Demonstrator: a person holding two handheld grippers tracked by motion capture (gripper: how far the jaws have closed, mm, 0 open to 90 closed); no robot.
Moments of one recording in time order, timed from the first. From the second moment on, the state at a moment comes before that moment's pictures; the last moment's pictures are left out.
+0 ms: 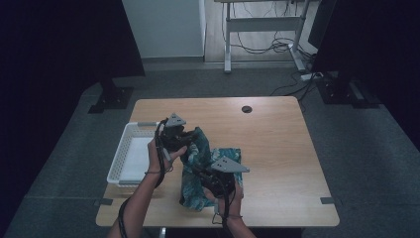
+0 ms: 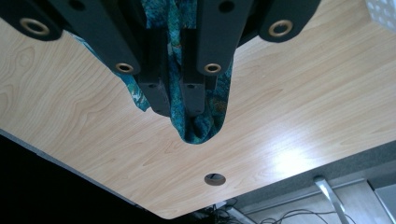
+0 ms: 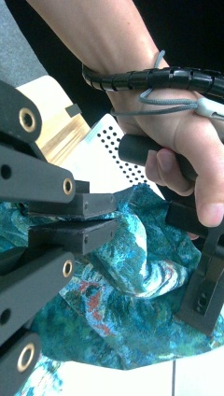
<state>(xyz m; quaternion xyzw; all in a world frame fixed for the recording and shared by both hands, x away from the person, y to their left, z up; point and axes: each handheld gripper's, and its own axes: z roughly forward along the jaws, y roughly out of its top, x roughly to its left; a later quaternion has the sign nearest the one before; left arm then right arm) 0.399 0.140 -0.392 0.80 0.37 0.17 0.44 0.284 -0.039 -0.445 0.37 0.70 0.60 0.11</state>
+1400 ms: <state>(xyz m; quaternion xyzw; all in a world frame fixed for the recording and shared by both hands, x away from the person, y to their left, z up) 0.416 0.083 -0.439 0.81 0.39 0.16 0.41 0.293 -0.100 -0.491 0.44 0.69 0.57 0.11</state>
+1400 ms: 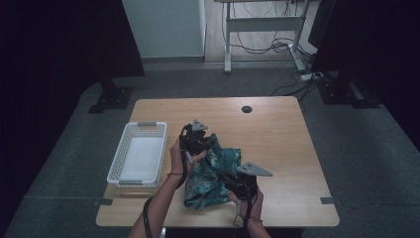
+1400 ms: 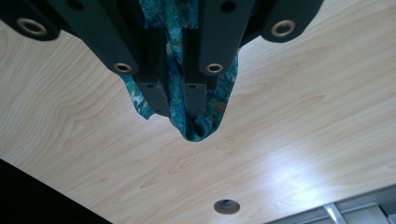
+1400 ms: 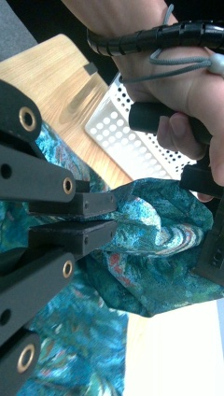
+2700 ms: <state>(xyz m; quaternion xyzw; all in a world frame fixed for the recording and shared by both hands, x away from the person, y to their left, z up) 0.398 0.094 -0.472 0.80 0.39 0.19 0.42 0.285 -0.148 -0.535 0.52 0.68 0.48 0.15</state>
